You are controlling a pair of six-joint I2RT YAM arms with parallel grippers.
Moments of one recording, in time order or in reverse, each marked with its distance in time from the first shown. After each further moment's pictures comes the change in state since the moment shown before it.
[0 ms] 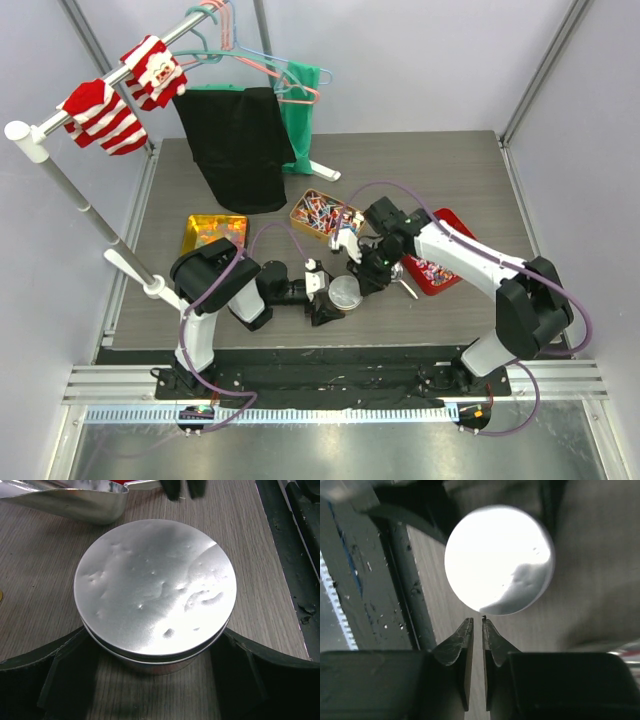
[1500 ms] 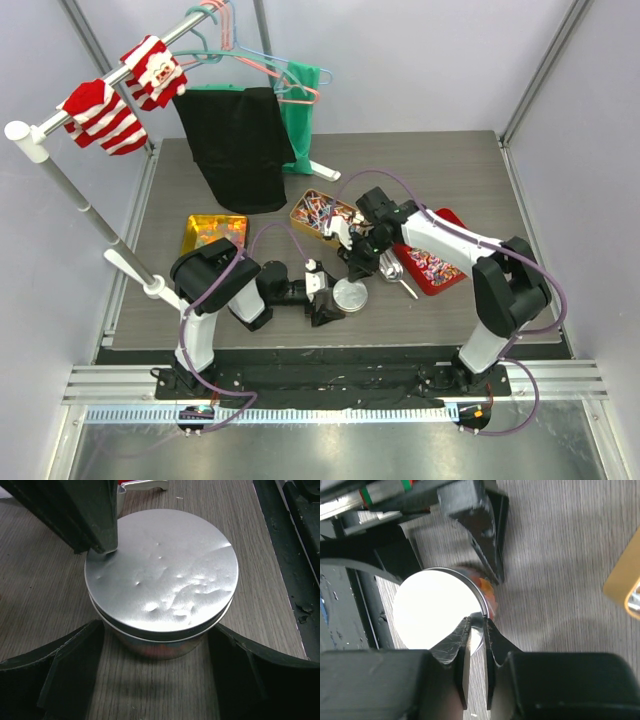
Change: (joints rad) left arm -0.001 0.000 0.000 0.000 0.004 0.000; right arm -0.028 0.164 0.114 0.125 -0.038 -0.026
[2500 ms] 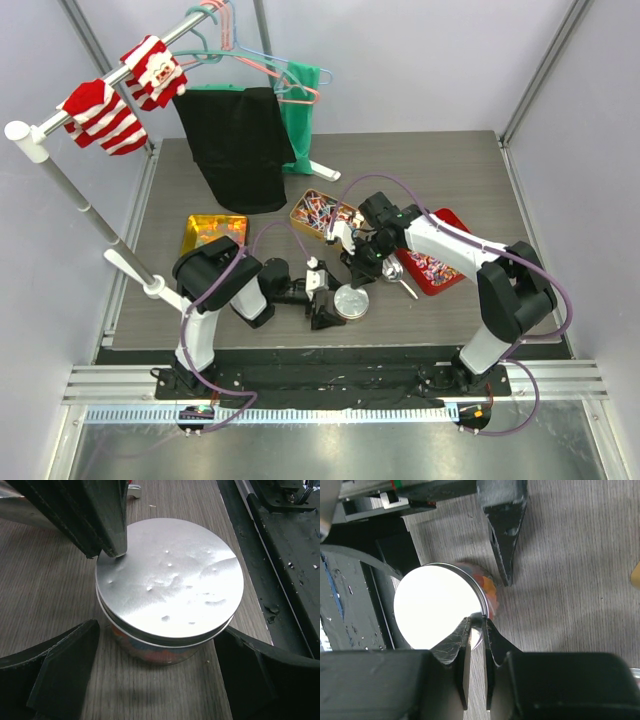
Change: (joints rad) left arm 0.002 0.019 0.031 -0.004 0.135 -0.082; right arm 0.002 -0.050 -0.058 -0.007 -0.004 0.026
